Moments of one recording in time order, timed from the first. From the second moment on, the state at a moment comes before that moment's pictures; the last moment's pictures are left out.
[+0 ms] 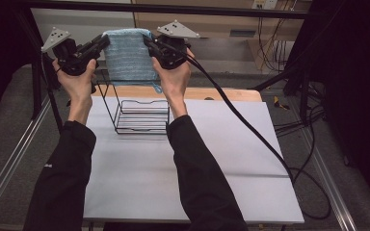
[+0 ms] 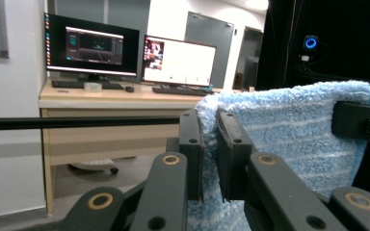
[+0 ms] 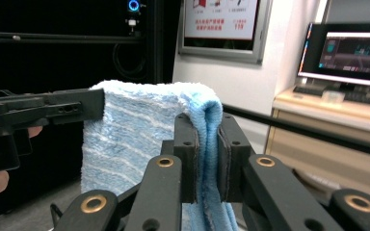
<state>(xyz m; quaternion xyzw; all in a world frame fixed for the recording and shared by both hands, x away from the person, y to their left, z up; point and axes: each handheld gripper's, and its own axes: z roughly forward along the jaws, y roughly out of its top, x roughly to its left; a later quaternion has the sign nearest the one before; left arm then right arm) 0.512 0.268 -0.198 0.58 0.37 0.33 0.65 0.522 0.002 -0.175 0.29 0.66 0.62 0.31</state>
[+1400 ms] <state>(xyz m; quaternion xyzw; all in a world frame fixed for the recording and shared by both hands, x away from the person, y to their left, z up) 0.460 0.287 -0.237 0.66 0.32 0.27 0.62 0.488 -0.017 -0.224 0.24 0.72 0.61 0.24</state>
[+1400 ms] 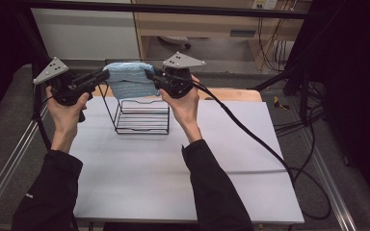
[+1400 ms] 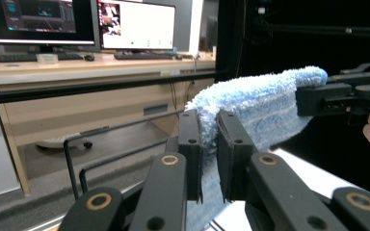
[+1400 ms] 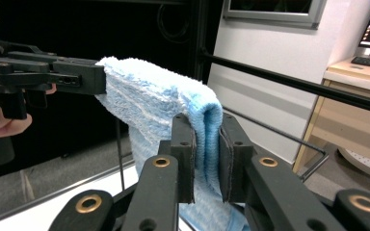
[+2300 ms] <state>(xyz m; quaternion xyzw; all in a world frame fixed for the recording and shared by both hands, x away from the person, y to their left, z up) 0.464 0.276 -0.199 0.69 0.38 0.23 0.57 0.479 -0.020 -0.239 0.20 0.75 0.58 0.23</state>
